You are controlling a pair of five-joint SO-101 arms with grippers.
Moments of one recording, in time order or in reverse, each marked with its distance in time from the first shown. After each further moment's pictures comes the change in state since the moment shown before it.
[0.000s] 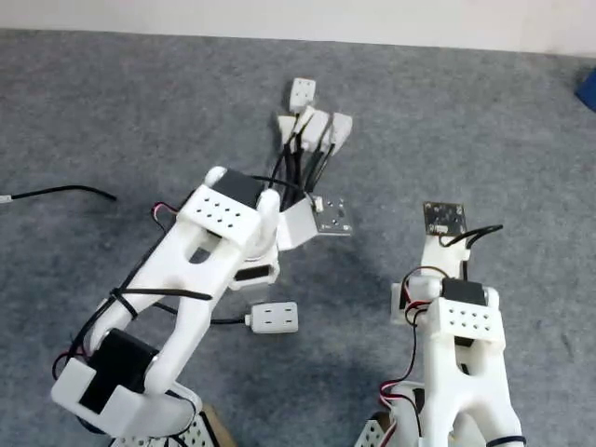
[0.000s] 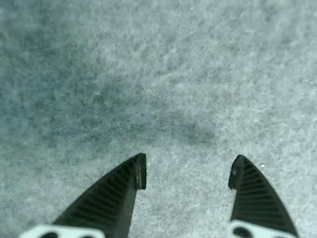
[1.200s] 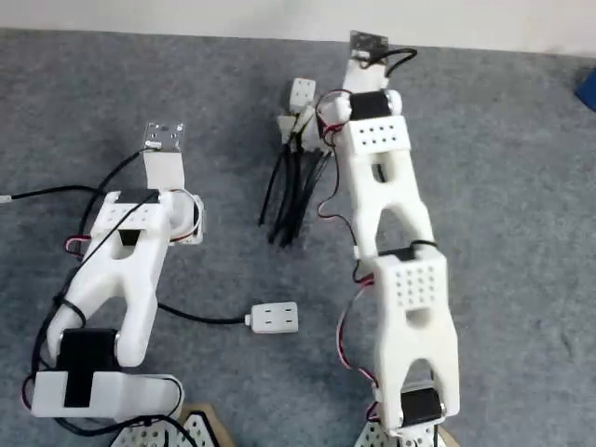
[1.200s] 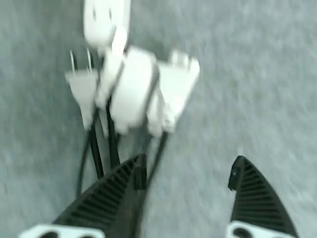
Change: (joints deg) left arm -27.4 0.1 17.4 -39.3 49.7; right arm -20.1 93.9 -131.2 23.2 -24.5
